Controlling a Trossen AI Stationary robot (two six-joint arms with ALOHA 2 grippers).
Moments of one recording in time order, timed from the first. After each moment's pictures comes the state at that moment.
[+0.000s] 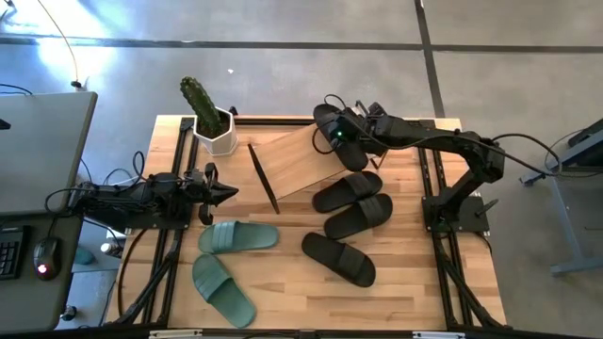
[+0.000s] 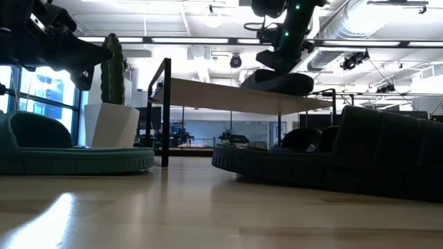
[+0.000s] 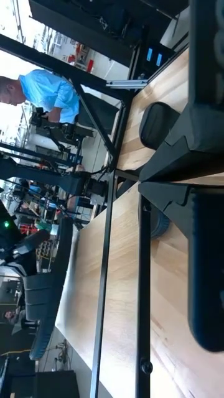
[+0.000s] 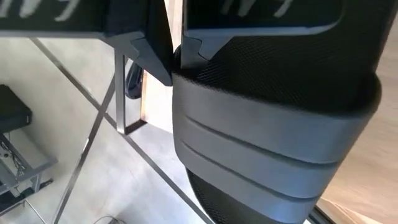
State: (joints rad) left arm 0.10 0.03 0.01 0.03 -0.10 -0.21; right arm -0.31 1.61 1.42 -0.87 0.73 0.25
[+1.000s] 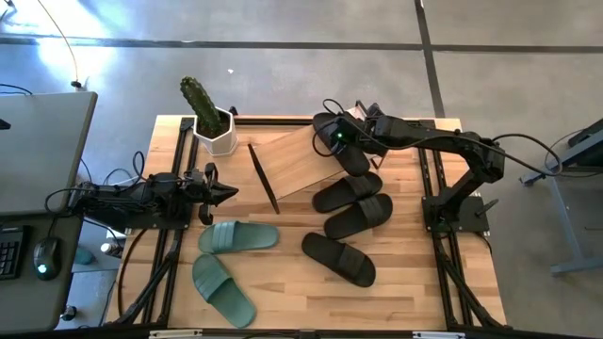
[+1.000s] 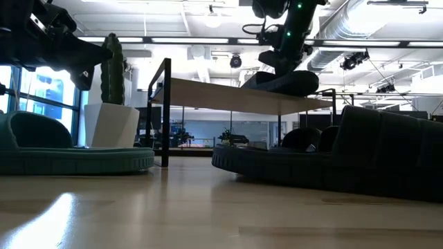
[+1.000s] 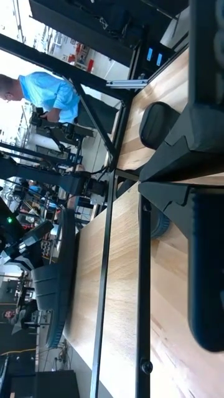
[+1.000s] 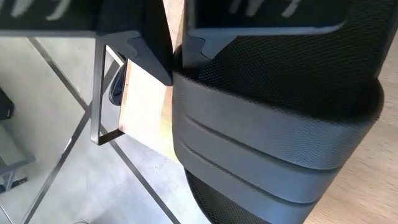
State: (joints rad) left arm 0.10 0.03 0.01 0.03 -0.10 -0.21; right arm -0.32 1.61 1.42 -0.90 0.64 0.20
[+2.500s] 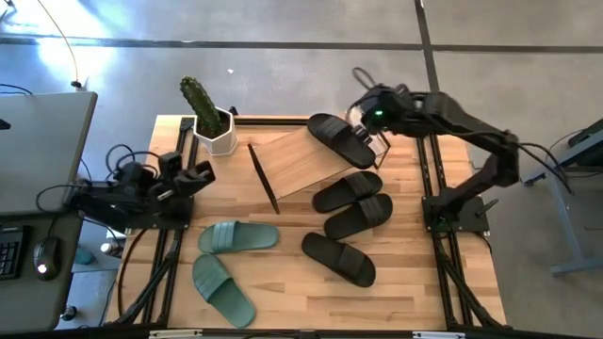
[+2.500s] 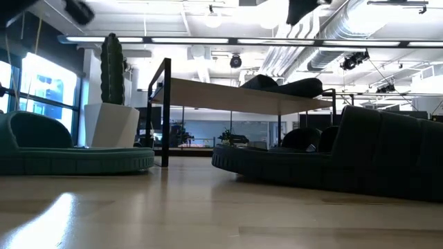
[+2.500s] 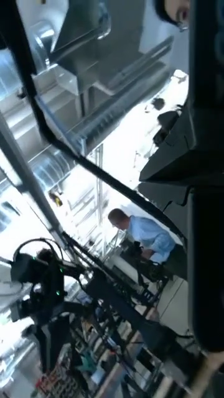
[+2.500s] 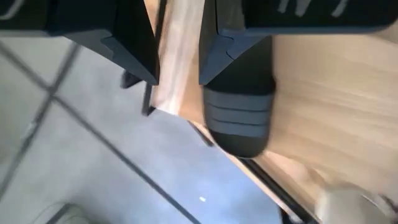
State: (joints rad) left arm 0.10 0.17 0.20 0.52 0.15 -0.77; right arm -0.27 1.46 1.83 -1.27 0.54 0.29
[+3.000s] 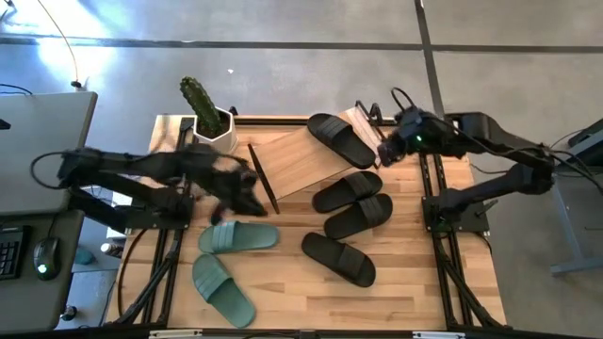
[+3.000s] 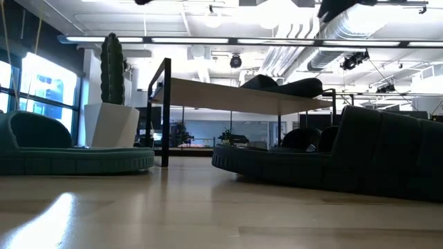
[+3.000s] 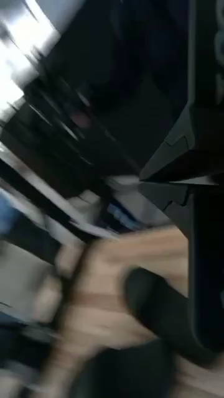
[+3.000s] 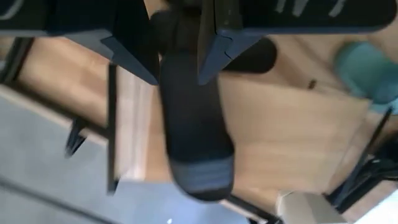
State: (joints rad) left arm 0.04 1.09 0.97 -0.15 0.46 -0.57; right arm -0.13 1.15 1.52 -1.28 0.42 0.71
